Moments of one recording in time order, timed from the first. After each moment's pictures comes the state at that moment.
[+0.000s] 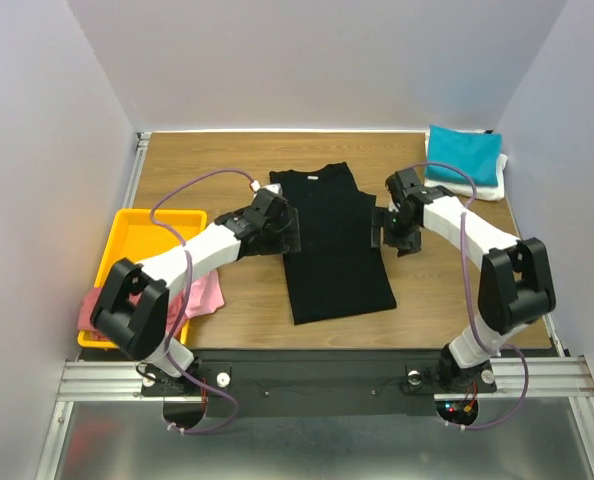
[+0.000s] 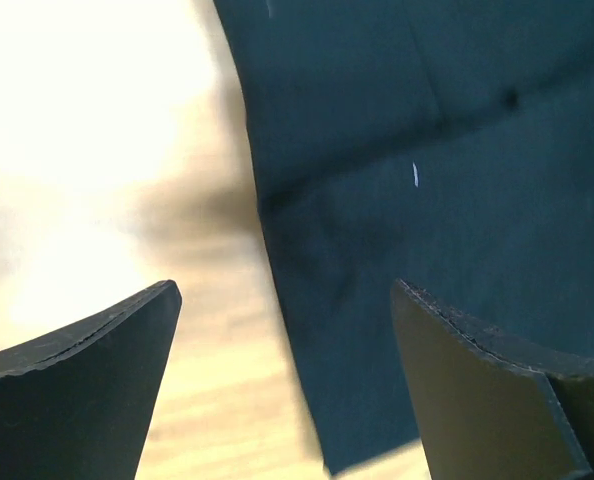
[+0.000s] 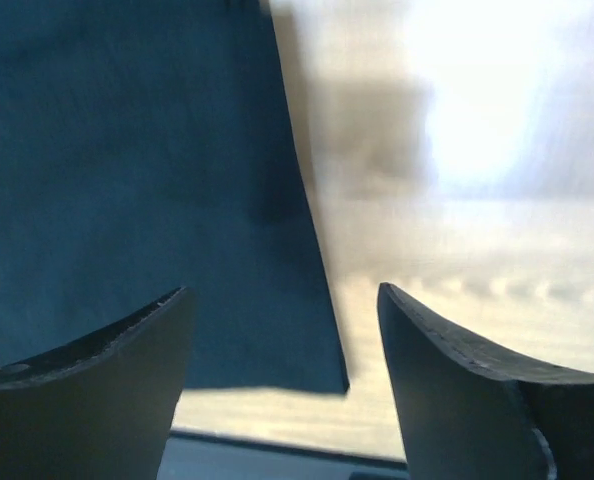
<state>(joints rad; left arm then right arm) -0.63 1.54 1.06 -0.44 -0.12 -0.60 0.32 1.67 1.22 -0.80 -0.02 0.38</state>
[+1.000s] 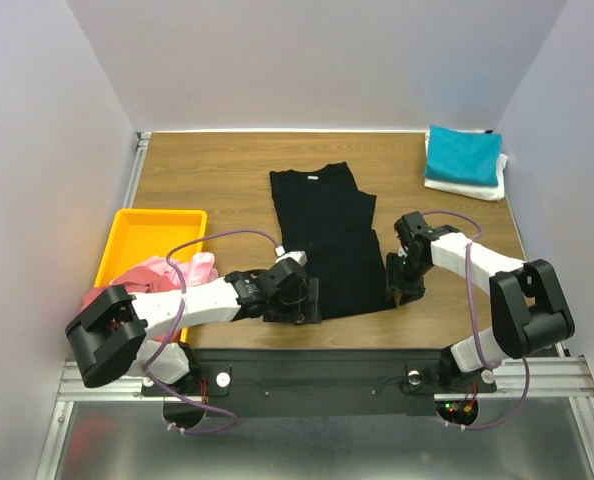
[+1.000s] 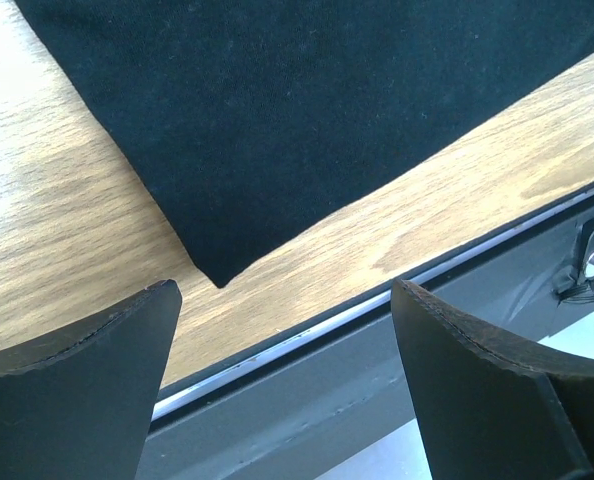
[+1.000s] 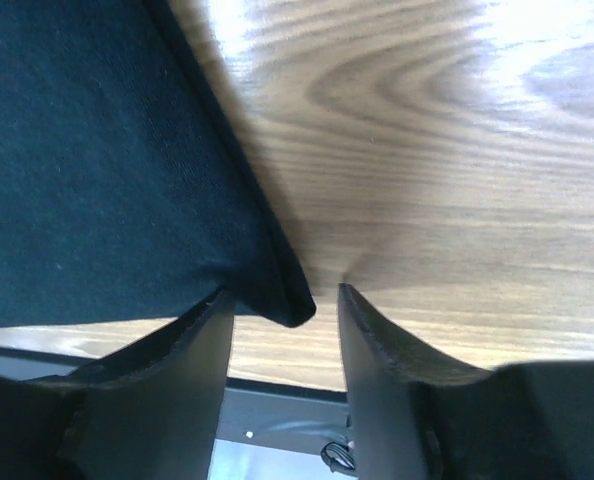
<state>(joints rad) -1.02 1.31 0.68 -0.34 0.01 -0.88 0.32 1.47 0.80 -0.78 -0.17 0.48</state>
